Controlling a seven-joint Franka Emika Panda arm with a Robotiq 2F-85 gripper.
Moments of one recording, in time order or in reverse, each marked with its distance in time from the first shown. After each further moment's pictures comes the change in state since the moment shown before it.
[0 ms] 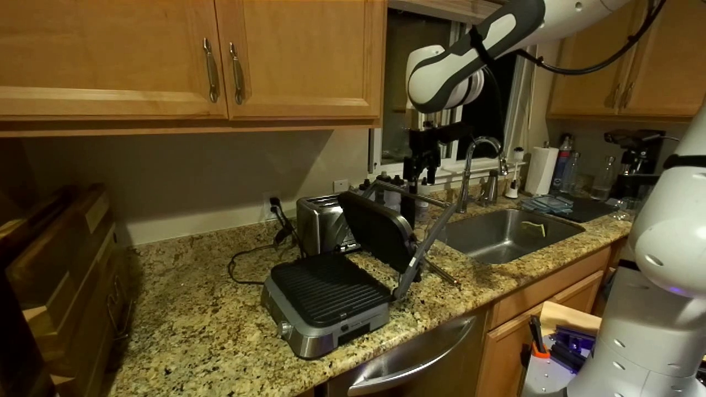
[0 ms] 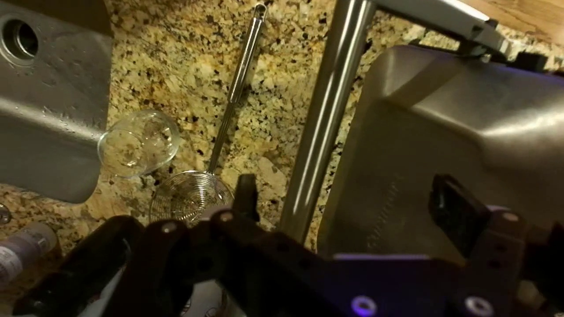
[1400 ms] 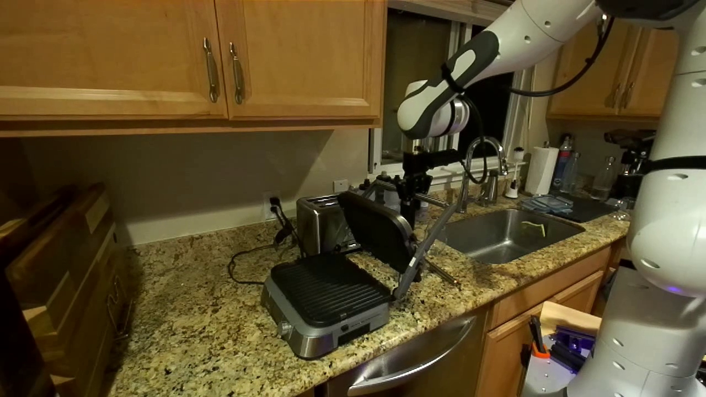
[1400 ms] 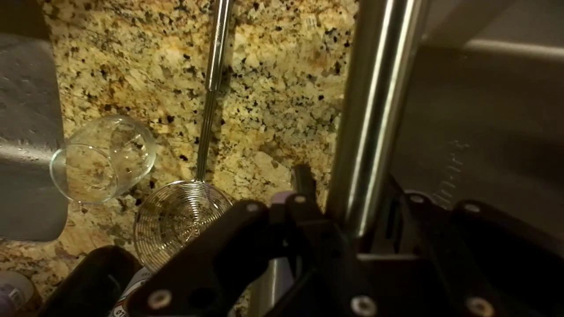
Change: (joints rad) arm -0.035 0.205 -0.029 0.054 0.152 0.156 -0.007
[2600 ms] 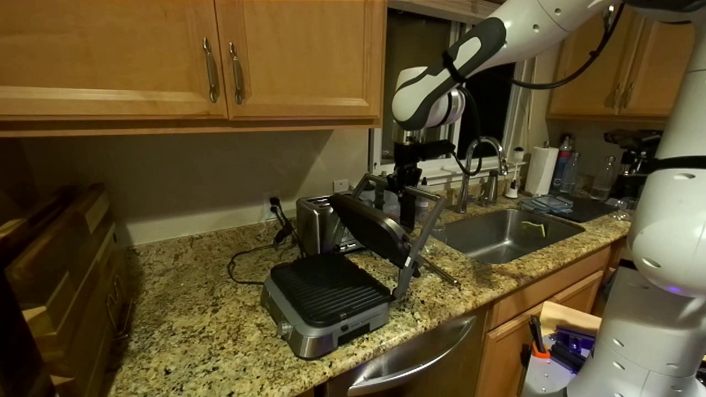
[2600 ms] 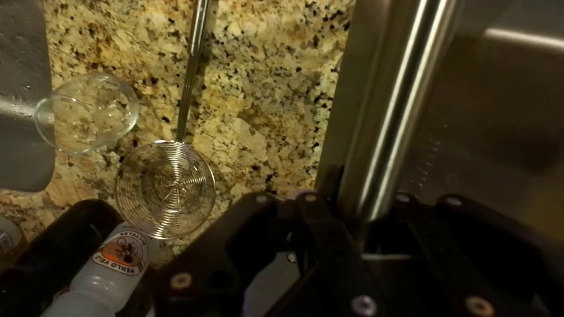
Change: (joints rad) arm 0.015 -0.057 0.064 0.001 -0.040 0.000 0.039
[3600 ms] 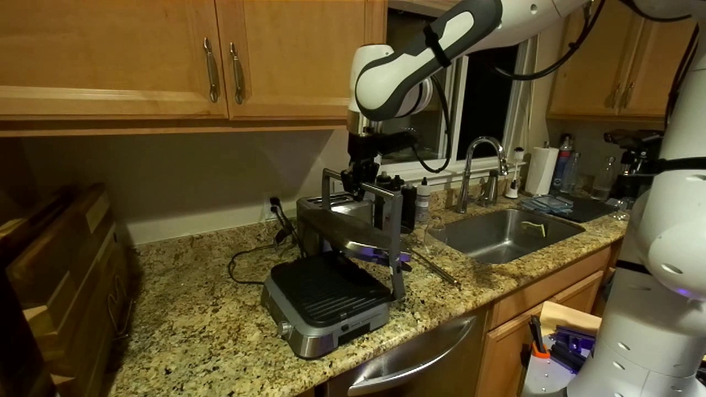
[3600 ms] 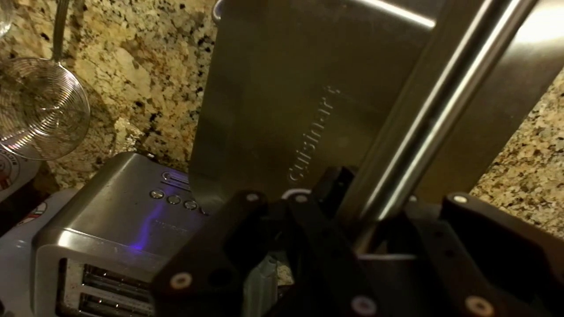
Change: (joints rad) arm 0.132 -0.011 0.144 0.050 -0.001 -0.009 0.102
